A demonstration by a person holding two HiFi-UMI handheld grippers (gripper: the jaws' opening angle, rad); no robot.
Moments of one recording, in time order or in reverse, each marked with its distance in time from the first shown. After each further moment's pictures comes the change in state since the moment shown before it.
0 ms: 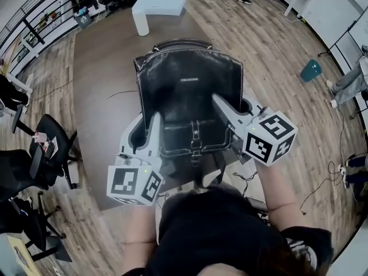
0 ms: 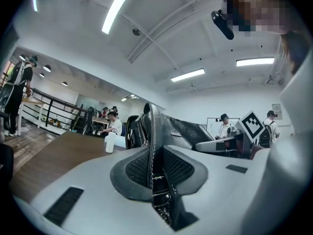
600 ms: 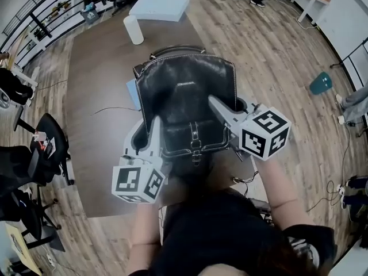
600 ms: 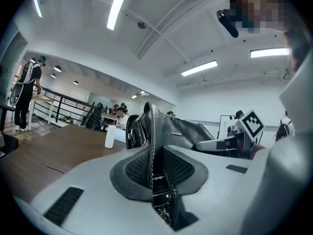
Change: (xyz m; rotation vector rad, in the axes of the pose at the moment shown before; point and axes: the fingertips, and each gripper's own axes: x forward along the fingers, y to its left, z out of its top) left arm 0.130 -0.015 -0.031 -0.038 0.031 0.138; right arm 0.048 -0.138 0.008 0.004 0.082 0.124
